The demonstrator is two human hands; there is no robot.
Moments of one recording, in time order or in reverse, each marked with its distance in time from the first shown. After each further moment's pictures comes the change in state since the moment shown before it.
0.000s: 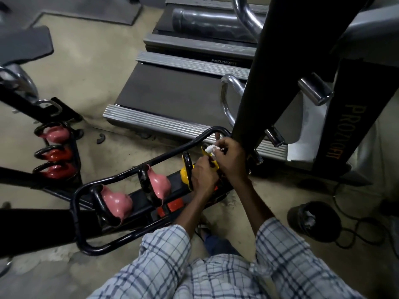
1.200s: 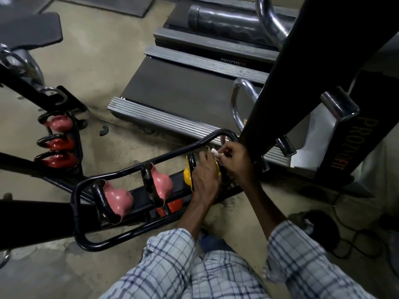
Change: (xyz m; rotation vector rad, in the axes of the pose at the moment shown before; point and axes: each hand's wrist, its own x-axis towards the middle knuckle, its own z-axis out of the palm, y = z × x) left_hand 0.004 0.001 -0.009 0.308 0.087 0.166; right_hand 0.023 0.019 0.002 -0.134 -0.196 -0.028
